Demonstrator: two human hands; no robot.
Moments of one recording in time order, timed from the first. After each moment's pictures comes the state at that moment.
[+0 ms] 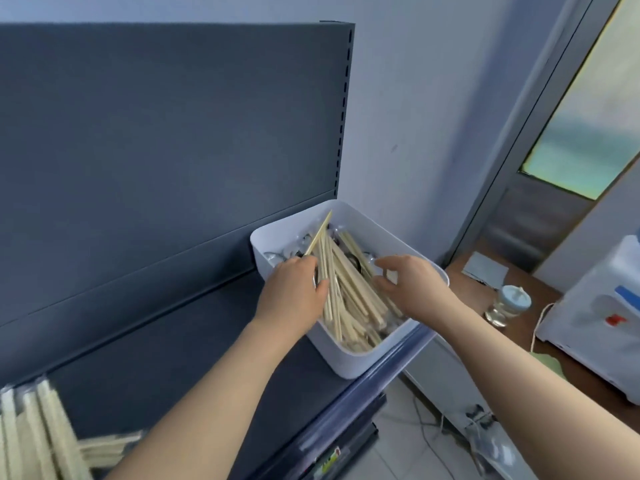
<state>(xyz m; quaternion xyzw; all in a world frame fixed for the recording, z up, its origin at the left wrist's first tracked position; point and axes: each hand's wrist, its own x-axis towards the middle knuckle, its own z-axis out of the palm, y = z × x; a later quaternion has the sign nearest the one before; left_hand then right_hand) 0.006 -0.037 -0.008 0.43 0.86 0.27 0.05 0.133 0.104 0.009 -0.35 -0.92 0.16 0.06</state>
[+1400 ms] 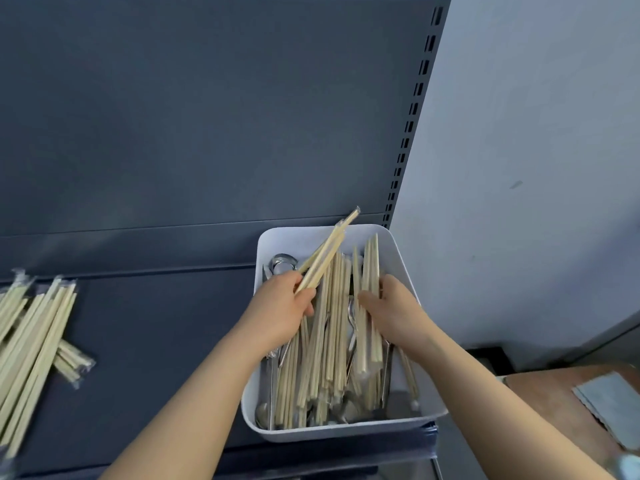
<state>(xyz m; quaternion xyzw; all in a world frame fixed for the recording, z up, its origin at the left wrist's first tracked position) 0.015 0.046 -0.025 0.13 0.91 0.38 0.11 0.063 0.220 -0.017 -0.18 -0.86 0.47 -0.07</state>
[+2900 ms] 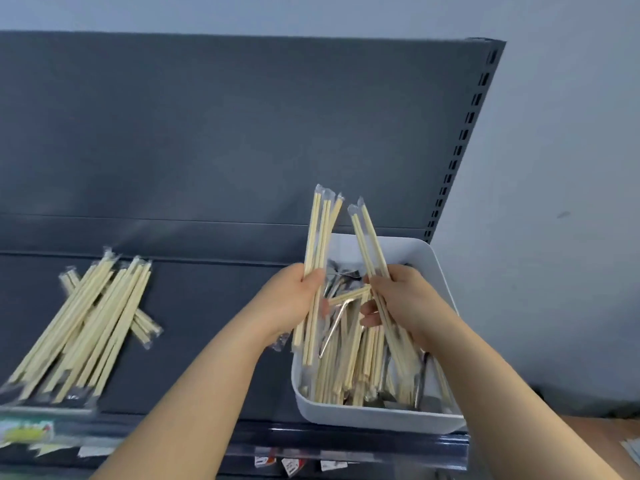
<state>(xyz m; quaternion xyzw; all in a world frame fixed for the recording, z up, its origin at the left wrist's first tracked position) 0.045 -0.005 0.016 0.03 0.85 0.51 0.15 0.067 0.165 0.028 -0.15 -0.78 0.60 -0.09</state>
